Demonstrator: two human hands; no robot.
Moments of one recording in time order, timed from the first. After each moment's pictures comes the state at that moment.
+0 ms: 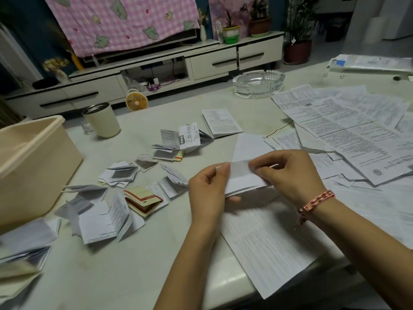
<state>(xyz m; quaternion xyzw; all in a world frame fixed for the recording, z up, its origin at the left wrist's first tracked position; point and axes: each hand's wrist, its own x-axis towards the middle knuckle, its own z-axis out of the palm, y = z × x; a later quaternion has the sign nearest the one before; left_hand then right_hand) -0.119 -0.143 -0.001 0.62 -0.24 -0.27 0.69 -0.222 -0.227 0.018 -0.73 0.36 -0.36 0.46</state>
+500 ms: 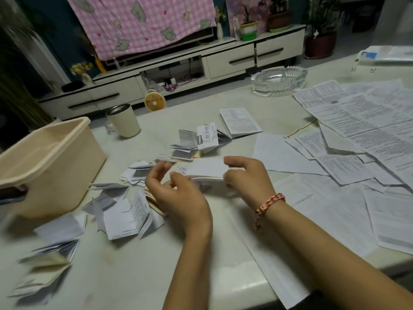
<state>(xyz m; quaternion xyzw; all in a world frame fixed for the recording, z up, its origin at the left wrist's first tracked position) -0.082 -0.132 0.005 0.60 -0.03 0.12 0.79 -0.135 -0.197 0.003 -0.65 0.37 -0.31 0.59</state>
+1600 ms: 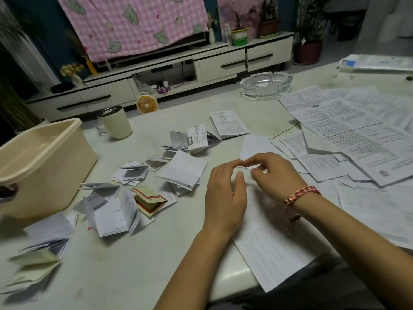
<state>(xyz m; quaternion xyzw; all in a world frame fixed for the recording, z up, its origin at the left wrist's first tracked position) -0.116 -0.145 -0.025 0.70 -0.49 -0.02 0.52 -0.201 -0.228 0.014 -0.85 0.34 -0.23 0.34</state>
